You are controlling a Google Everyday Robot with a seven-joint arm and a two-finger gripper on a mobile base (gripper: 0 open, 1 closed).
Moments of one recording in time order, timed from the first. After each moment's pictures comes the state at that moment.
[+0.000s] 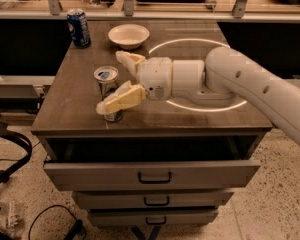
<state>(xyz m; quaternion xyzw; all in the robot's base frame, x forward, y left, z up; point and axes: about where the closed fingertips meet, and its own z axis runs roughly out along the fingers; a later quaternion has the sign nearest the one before) 0.533 0.090 0.927 -0.50 0.52 0.44 0.53</state>
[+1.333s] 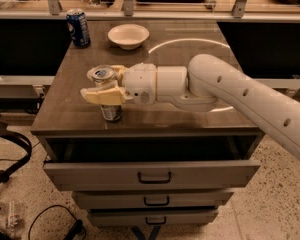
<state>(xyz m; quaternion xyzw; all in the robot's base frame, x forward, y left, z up) 0.531 0.125 0.913 -0.51 0.51 0.46 0.52</state>
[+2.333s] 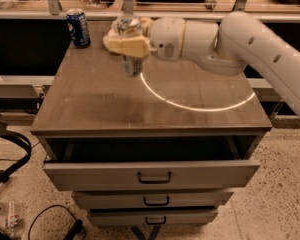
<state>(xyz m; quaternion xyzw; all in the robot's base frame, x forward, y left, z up) 0.598 0.065 0.999 -0.47 0.52 0.42 0.58</state>
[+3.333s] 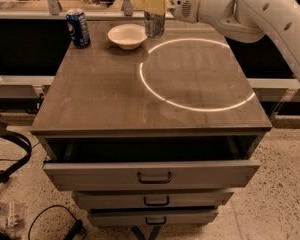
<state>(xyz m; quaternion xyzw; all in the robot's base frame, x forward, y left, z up) 0.705 0.001 1.053 -0.40 0.58 0.34 0.63</state>
